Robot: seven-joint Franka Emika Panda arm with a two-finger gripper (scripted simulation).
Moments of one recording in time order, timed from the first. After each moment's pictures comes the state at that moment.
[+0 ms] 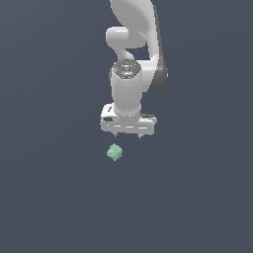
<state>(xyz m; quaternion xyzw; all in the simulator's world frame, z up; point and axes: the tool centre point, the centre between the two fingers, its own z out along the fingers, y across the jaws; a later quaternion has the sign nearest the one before) 0.000 0.005 0.165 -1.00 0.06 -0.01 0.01</state>
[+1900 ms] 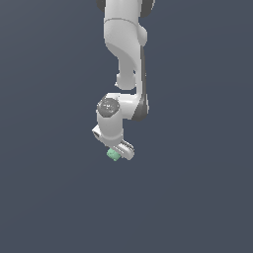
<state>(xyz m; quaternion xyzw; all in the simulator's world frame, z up) 0.009 -0.056 0.050 -0.95 0.30 0.00 0.00</state>
